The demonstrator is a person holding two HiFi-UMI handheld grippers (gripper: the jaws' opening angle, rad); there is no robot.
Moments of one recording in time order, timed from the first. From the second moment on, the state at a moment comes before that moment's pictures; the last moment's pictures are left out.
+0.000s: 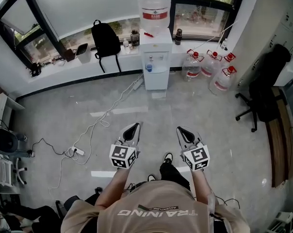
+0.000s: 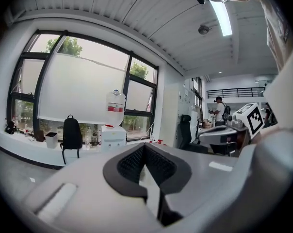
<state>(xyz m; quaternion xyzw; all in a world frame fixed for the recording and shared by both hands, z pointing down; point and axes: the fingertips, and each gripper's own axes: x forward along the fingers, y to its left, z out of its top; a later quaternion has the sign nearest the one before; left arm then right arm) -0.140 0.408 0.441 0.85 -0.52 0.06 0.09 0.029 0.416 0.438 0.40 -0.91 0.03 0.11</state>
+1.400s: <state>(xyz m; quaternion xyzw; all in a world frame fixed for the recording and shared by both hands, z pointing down) -0.140 0.148 0.446 0.83 -0.55 0.05 0.10 0.015 0.136 0.463 0.33 -0.94 0.07 0.11</state>
